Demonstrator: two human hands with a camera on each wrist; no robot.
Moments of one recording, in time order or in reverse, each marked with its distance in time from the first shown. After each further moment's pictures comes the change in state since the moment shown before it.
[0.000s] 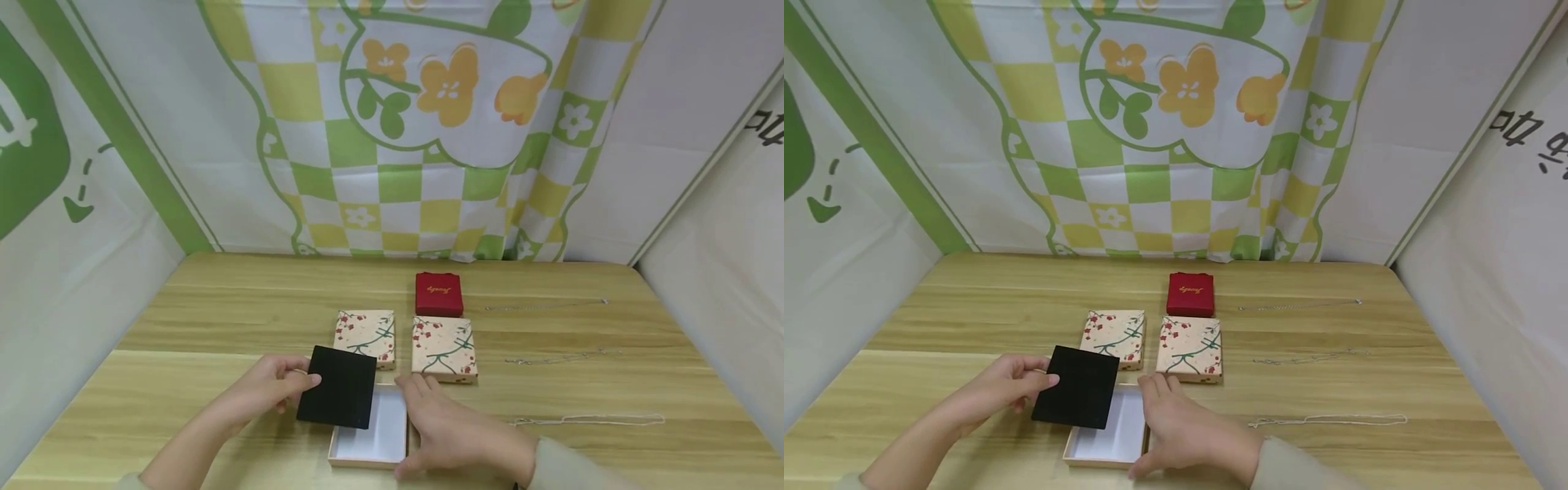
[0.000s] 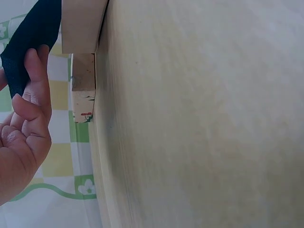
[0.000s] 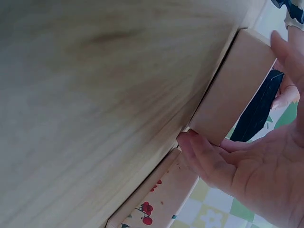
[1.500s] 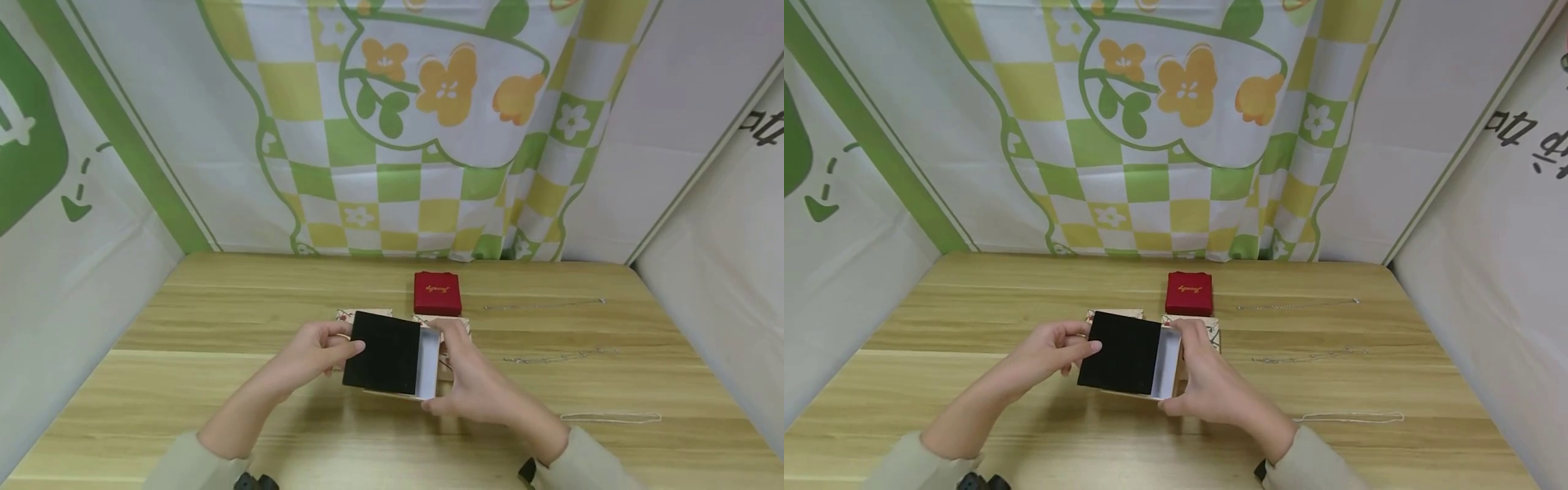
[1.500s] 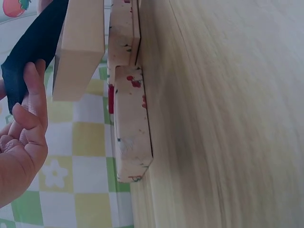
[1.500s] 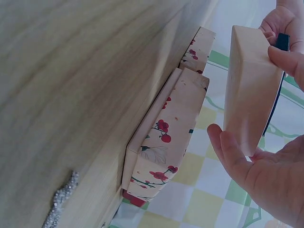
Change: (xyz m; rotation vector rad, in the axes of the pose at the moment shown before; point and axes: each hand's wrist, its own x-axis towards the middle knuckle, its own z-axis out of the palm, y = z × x) left_hand 0.032 0.052 0.024 -0.038 0.001 0.150; right_hand -0.002 0.037 -0.033 0.272 0.403 -0.005
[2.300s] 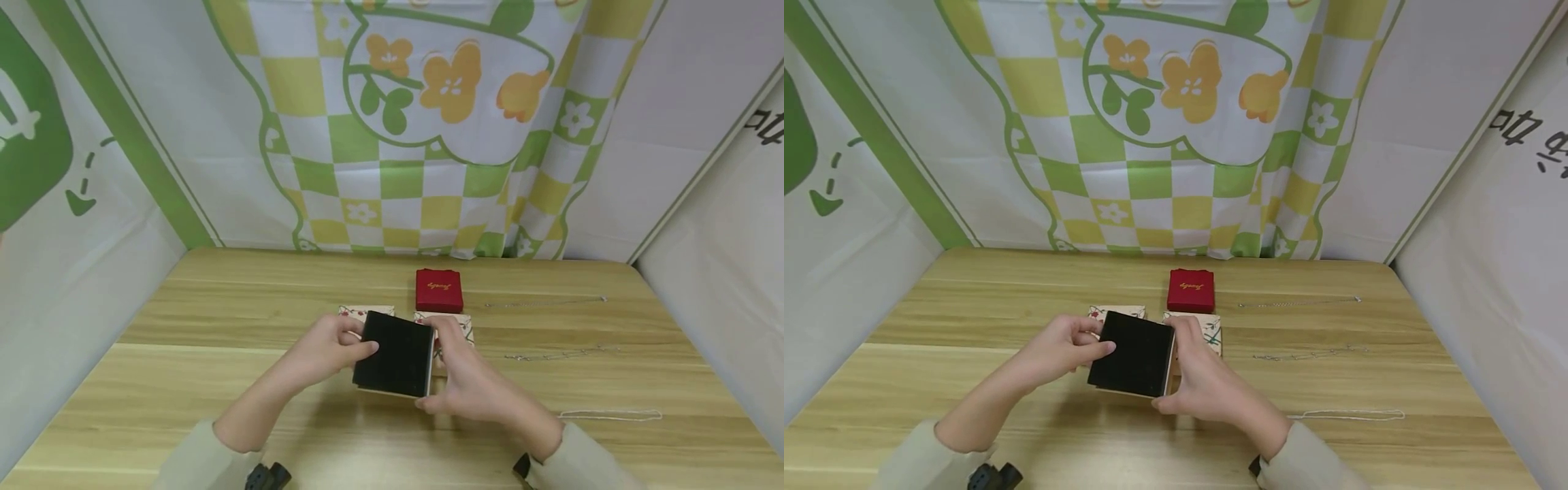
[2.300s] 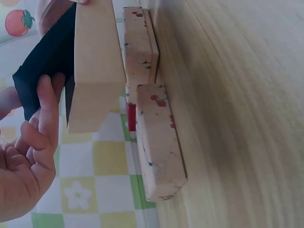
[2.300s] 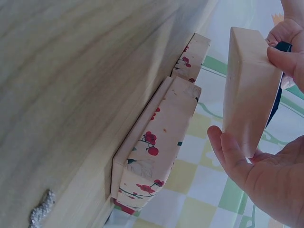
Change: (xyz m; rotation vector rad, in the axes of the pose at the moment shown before) left_hand 0.003 0.018 0.012 0.195 0.029 0.054; right_hand 0.004 -0.010 0.005 0.094 -0.019 0.002
